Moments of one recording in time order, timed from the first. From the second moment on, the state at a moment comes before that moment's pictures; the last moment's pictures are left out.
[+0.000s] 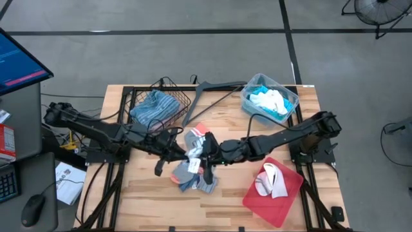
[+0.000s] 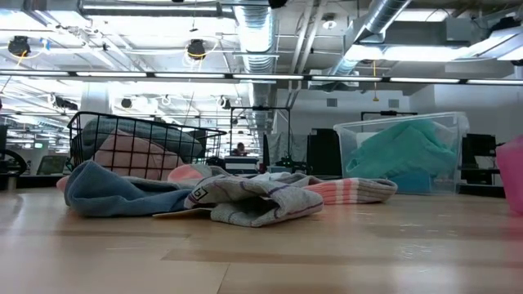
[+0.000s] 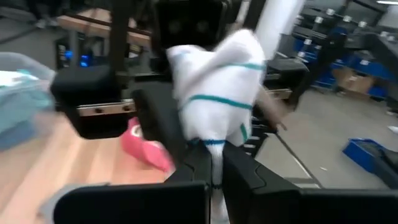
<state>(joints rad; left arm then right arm) -0.29 1.09 0.79 0.21 -0.03 -0.27 0.30 1.73 1.36 0.14 0.26 0.36</state>
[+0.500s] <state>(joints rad) -0.29 1.09 0.79 -0.09 -0.10 -0.32 0.44 1.54 1.36 -0.64 0.52 0.97</state>
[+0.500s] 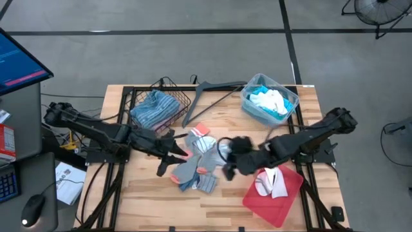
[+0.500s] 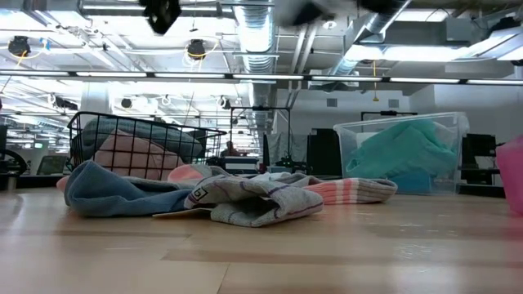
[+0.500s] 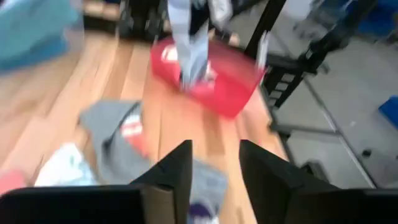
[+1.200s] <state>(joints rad) -0.32 1.33 0.79 -0.21 -0.09 -0.43 0.87 1.73 1.36 -1.20 -0.06 1.98</state>
